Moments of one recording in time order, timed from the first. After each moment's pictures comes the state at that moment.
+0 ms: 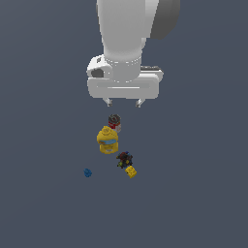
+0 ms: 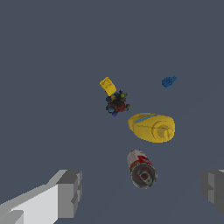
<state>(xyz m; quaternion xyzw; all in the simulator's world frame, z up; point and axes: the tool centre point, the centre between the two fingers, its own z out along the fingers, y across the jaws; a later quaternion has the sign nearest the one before) -0.009 0.000 0.320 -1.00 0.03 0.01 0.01</state>
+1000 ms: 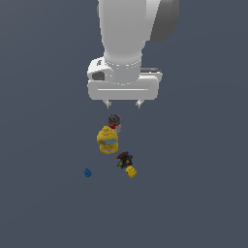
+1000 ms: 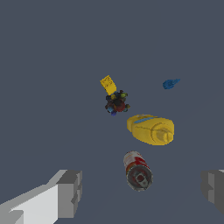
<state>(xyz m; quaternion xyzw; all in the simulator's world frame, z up) -0.009 -0.002 0.314 -1.00 0.00 0.01 0.00</state>
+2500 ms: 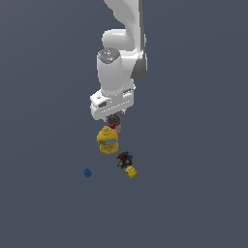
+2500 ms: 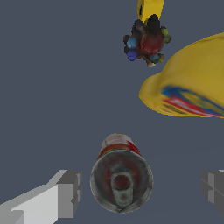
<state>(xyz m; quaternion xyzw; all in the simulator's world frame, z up) -0.108 -0.046 0.152 -0.96 -0.26 0.00 0.00</state>
